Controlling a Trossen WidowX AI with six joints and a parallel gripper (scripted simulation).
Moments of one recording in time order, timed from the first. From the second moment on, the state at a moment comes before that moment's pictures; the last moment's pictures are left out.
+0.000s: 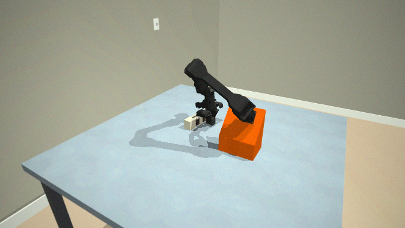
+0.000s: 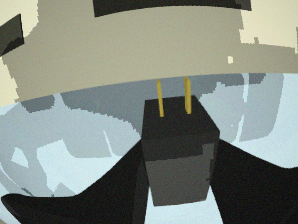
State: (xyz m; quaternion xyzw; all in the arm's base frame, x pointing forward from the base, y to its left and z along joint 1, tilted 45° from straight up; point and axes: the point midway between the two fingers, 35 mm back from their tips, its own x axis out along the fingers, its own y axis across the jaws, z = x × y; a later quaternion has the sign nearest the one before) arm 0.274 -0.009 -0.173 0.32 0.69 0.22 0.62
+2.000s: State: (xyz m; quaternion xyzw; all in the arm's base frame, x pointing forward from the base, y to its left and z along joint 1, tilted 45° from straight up) arm 0.285 -0.010 -0.174 0.32 0.69 0.22 0.62
